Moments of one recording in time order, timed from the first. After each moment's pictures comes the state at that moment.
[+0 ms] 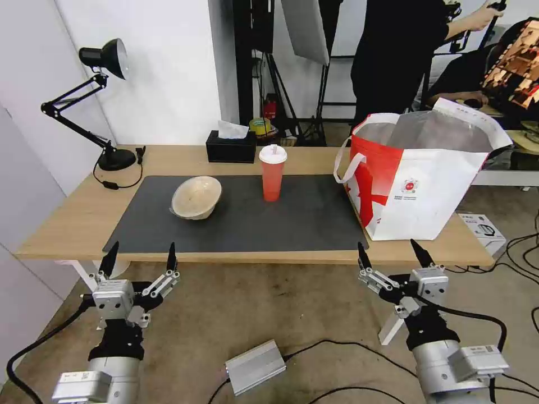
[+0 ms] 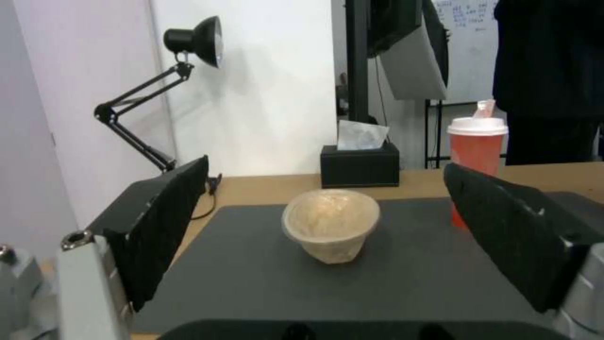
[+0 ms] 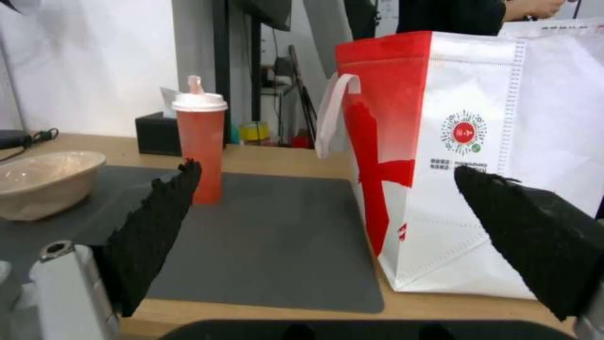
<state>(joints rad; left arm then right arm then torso) 1.88 -1.48 -0.59 -2.50 -0.01 -0.06 -0.09 -1.80 1.28 0.51 2.50 0.15 -0.09 0.17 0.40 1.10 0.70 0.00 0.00</state>
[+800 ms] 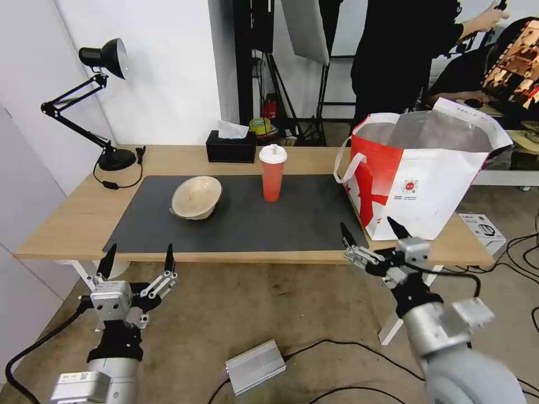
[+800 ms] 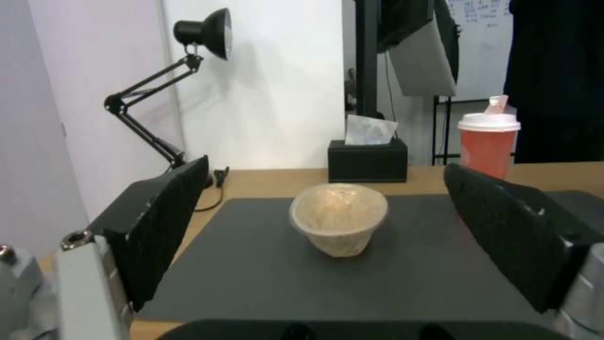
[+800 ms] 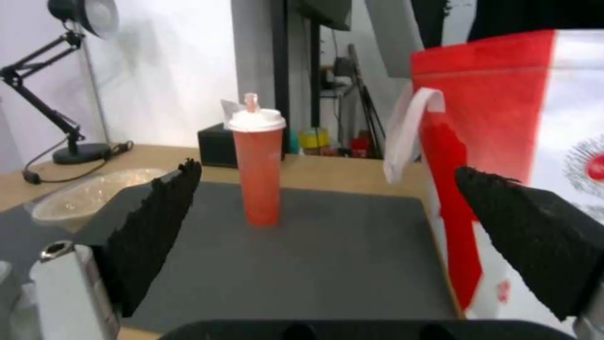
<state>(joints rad) 1.89 -1.50 -0.60 -2.50 -0.01 -0.05 -0.10 -1.46 1.03 0.45 2.40 0.48 -0.22 0.20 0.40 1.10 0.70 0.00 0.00</state>
